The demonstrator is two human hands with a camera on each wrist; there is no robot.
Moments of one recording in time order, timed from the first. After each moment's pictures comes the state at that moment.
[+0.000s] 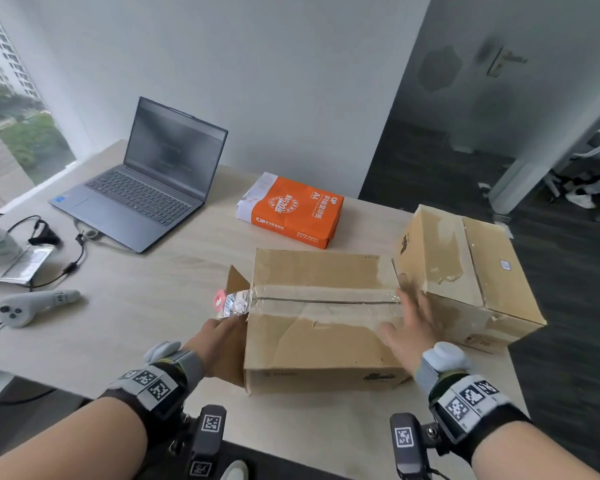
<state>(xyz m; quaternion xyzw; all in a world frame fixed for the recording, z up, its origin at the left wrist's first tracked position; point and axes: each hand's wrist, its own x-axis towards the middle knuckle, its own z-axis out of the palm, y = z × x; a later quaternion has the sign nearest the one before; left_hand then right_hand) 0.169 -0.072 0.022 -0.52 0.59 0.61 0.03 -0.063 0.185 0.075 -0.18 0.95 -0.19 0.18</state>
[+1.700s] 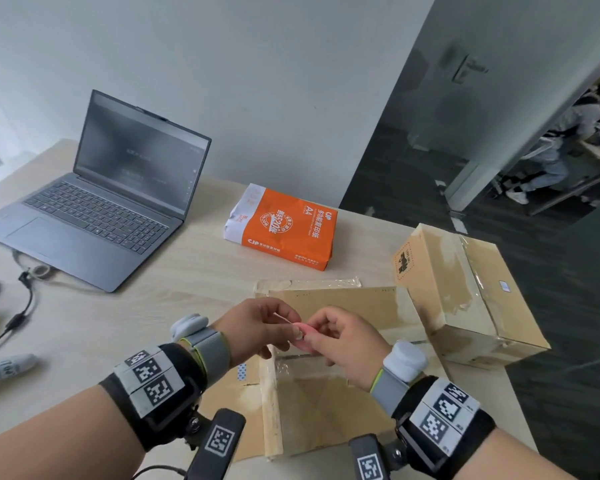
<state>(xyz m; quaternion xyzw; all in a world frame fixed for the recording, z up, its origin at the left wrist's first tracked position) 0.098 -0.157 0.093 -0.20 0.72 0.66 0.04 -0.003 0.019 0.115 -0.28 0.80 -0.42 0.31</state>
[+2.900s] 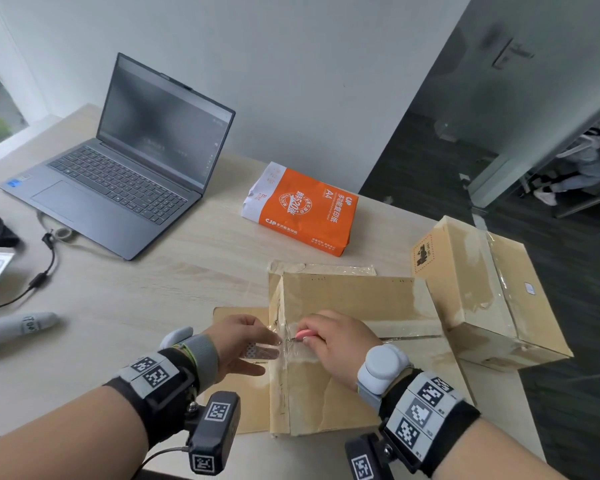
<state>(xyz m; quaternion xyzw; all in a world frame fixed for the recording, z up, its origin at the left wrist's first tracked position) 0.131 -0.163 0.026 -0.37 0.51 0.77 0.10 0.003 0.004 0.094 -0.48 0.83 -0.11 0.26</state>
